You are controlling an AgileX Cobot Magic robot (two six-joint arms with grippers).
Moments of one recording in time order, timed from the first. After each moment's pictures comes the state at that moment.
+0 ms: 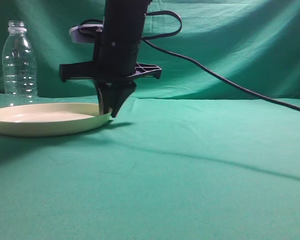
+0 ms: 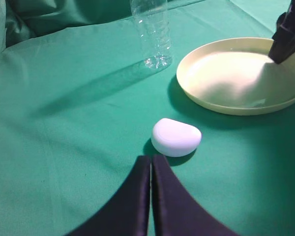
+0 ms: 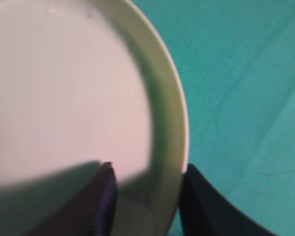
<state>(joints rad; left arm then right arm) 0.00 -0.02 0.02 -0.05 0.35 0.33 0.73 2.33 -1.90 -0.08 0.78 0.16</state>
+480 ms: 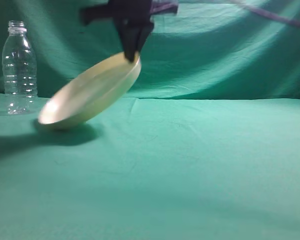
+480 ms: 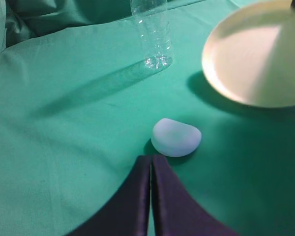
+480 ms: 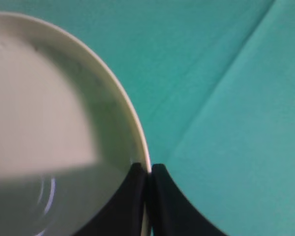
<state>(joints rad) 0.00 -0.02 0.02 -0.05 0.35 0.33 0.73 2.24 -1.96 -0.24 0.93 0.19</state>
